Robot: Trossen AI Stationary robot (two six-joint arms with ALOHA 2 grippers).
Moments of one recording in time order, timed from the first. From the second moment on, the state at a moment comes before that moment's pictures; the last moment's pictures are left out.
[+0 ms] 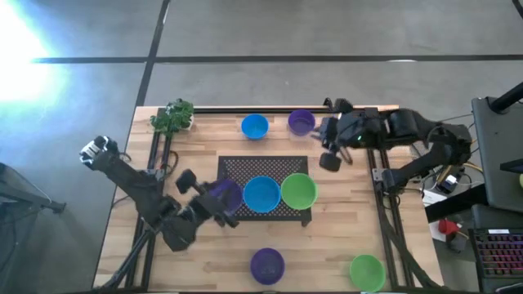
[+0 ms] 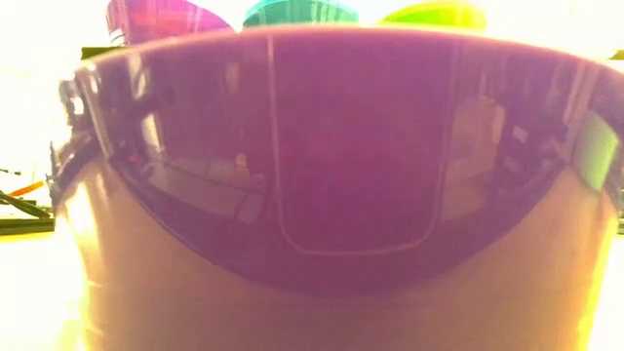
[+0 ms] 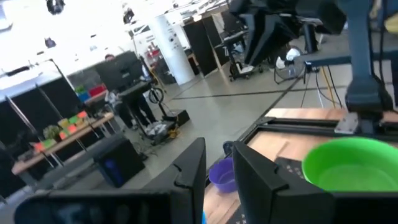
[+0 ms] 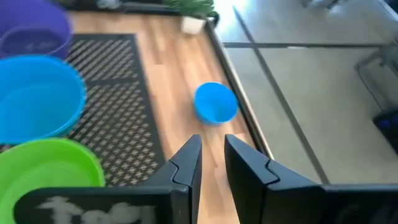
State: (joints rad) left arm -0.68 1.43 1.32 -0.11 -1.52 0.08; right arm 0.06 1.34 1.71 -1.13 0.45 0.07
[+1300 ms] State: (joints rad) left arm -0.32 1.21 1.32 -0.61 -1.12 -0.17; right arm -0.77 1.63 1.66 -1.15 -0.02 0.00
